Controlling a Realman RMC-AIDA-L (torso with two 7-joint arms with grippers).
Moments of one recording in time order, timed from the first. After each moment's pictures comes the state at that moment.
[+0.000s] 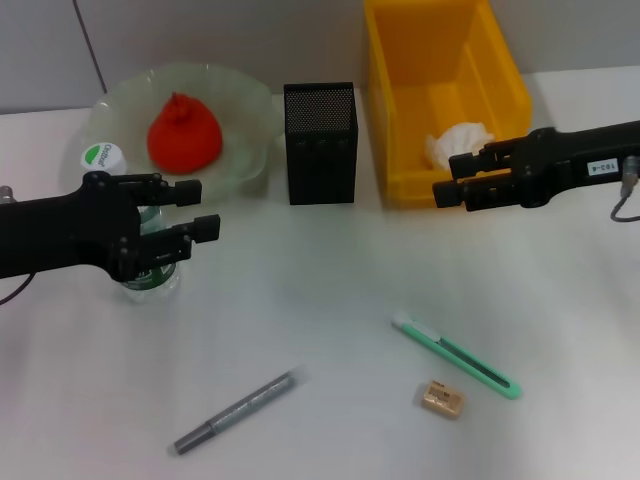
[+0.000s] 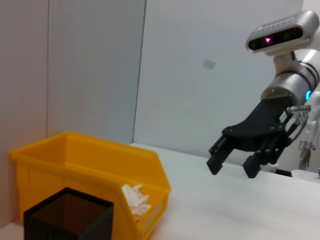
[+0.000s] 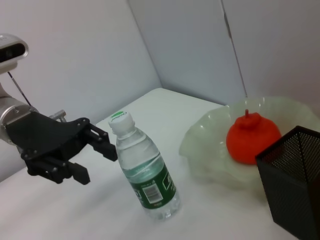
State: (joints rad) left arm -0.47 -2.02 0.91 0.83 1.76 1.61 -1.43; right arm 0.57 2.01 -0.76 -1.02 -2.07 -1.68 1.92
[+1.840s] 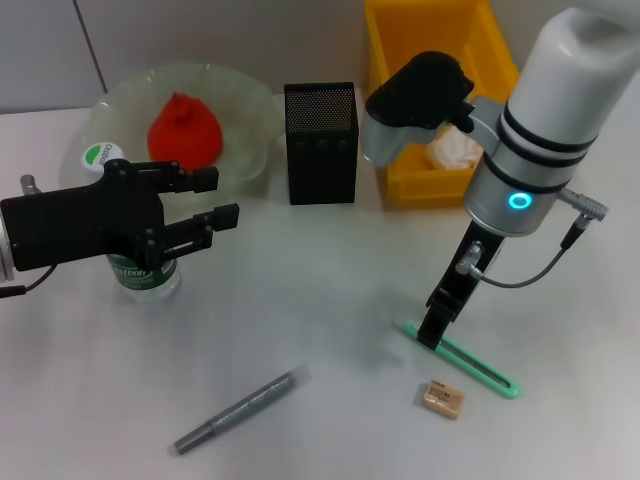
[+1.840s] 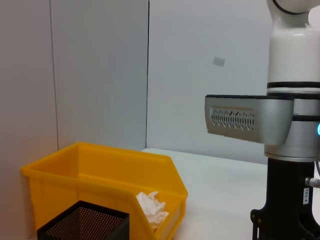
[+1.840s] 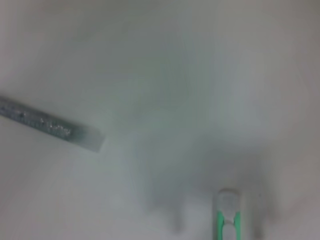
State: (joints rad) left arm -0.49 -2.06 0.92 0.82 1.76 1.54 -1.33; right arm 0.96 2.08 -1.41 -0.88 -2.65 -1.62 2.62
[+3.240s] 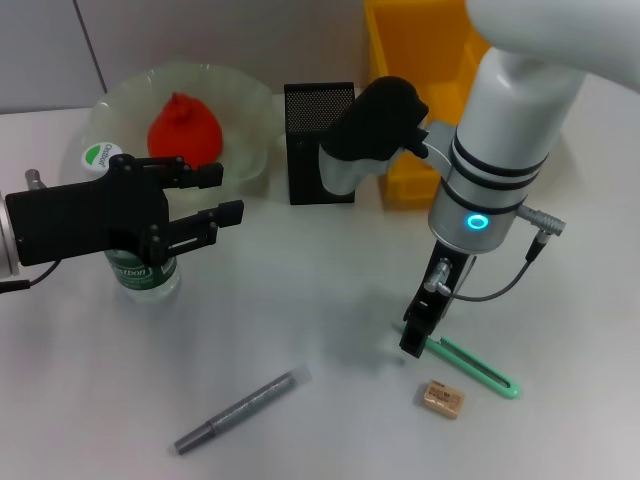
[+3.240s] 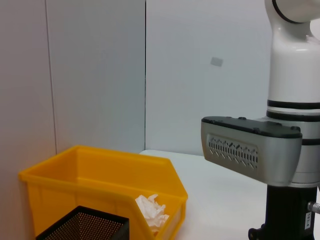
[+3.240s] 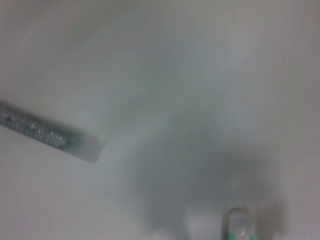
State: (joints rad) left arm -0.50 -2.06 0.92 0.82 1.76 1.53 -1.32; right arm 1.01 2.09 -1.60 -0.80 -2.60 -1.52 2.72
